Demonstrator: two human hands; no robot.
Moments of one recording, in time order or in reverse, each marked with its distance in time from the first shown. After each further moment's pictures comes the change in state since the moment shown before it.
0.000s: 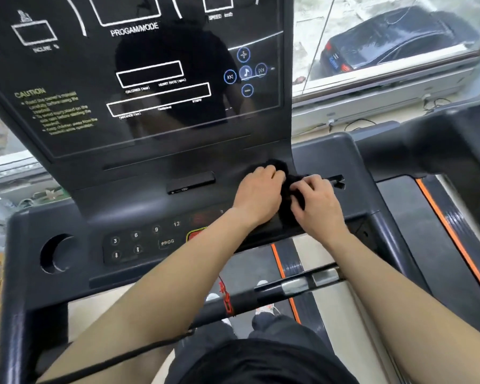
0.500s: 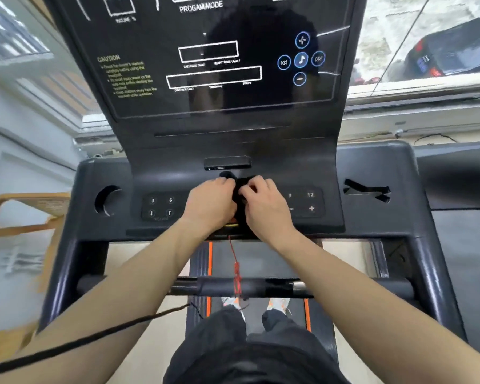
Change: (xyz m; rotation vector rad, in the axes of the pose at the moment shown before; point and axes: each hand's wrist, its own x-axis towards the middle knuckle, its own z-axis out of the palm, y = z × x) left_hand -0.107 -0.072 -0.023 0.173 -0.051 -0.456; right_hand -0.001 -0.115 0.062 0.158 -0.173 -0.368
